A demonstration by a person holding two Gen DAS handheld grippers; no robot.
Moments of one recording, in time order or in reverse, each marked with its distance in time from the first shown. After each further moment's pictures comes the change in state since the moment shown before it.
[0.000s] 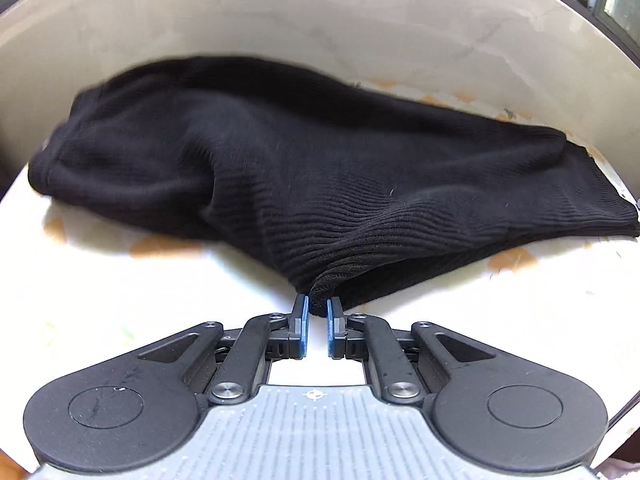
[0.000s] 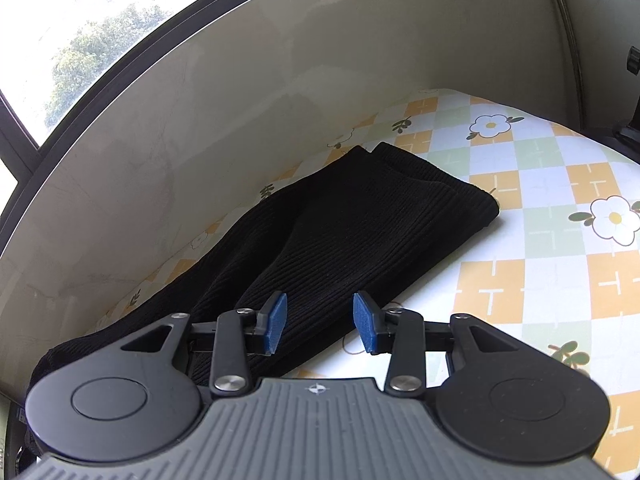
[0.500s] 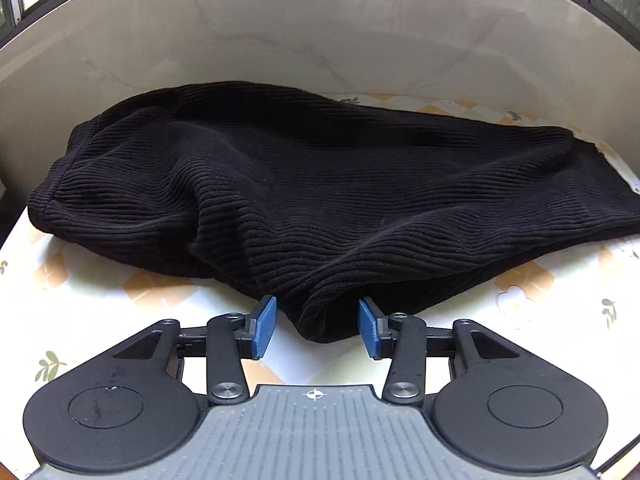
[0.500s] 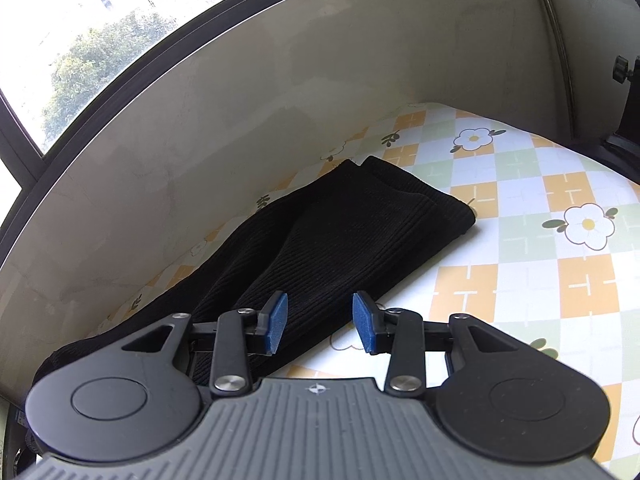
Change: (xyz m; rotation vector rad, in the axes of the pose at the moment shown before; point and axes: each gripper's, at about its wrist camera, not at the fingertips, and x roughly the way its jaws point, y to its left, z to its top) left arm 0.011 -0.029 0.023 0.064 -0.048 0.097; right arm -0.026 -0.016 0.001 0.014 -0.036 -0.020
